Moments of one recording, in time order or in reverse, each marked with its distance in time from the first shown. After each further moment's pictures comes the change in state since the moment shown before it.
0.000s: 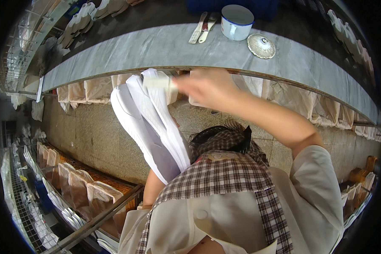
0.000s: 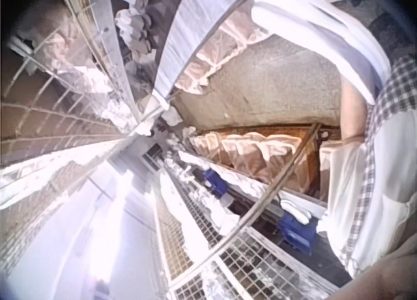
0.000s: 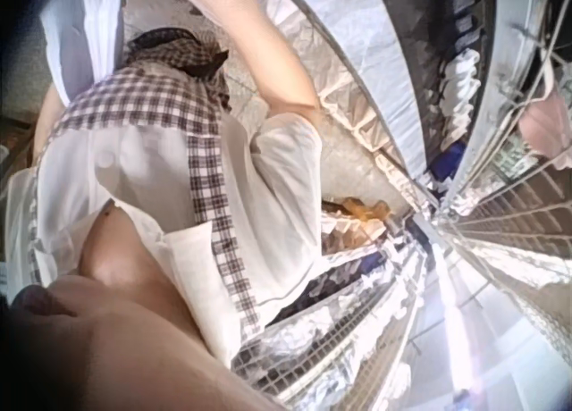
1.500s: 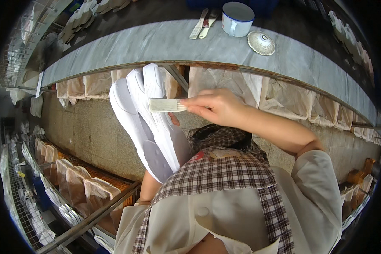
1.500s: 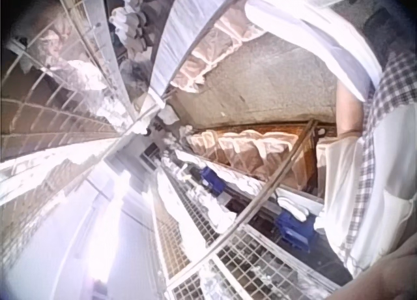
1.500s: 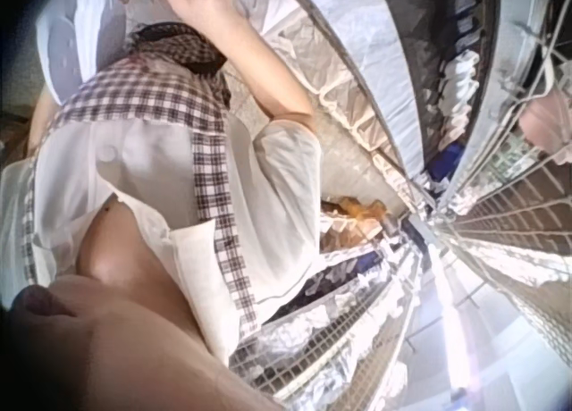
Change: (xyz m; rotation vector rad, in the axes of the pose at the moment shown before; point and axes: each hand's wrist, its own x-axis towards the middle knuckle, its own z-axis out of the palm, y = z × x) left_hand -0.005 -0.007 -0.021 -0.090 -0.107 -0.045; right_hand -0.046 -0.009 0.017 0.394 -0.015 -0.055
